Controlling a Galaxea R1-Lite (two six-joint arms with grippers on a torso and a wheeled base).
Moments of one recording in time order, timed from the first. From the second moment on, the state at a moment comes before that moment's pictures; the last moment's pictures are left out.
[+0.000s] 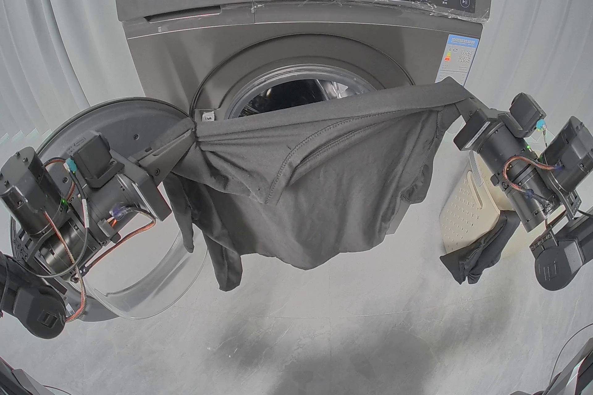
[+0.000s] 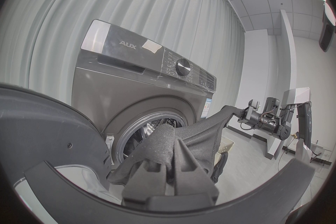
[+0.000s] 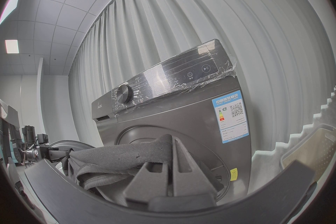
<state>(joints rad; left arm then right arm) -0.38 1.57 -0.43 -1.39 -0.25 -0.12 0.44 1.73 -0.63 -1.54 -0.04 0.17</state>
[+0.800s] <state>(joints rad) -0.38 1.56 -0.42 -1.39 -0.26 -0.12 0.49 1.73 -0.62 -1.54 -0.04 0.17</state>
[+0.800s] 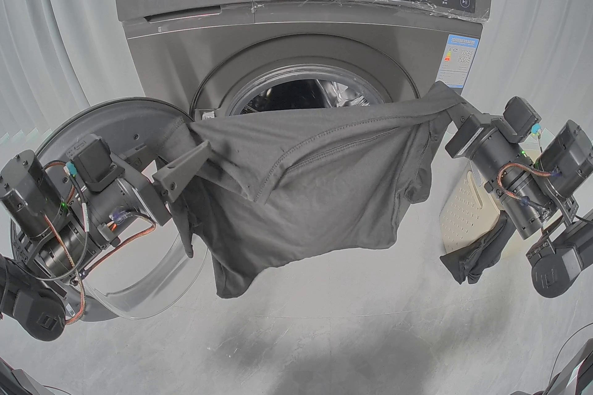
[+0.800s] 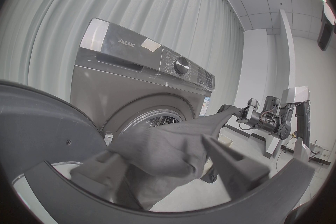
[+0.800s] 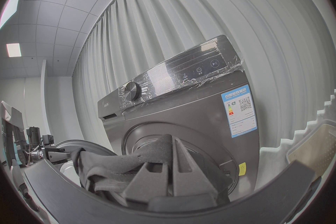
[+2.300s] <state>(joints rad) -0.56 2.09 -0.50 -1.50 -0.24 -0.06 0.70 1.85 -0.80 -1.37 -0.17 0.13</state>
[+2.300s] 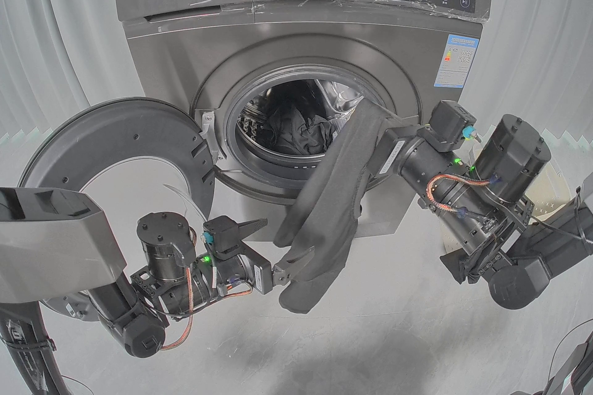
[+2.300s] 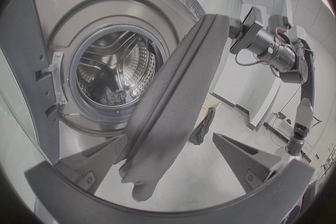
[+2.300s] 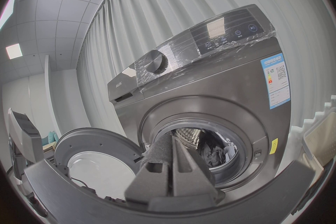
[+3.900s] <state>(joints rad) -0.54 2.46 -0.93 -1.47 -0.11 -0.04 0.79 1.83 -0.87 -1.29 -0.21 0.11</state>
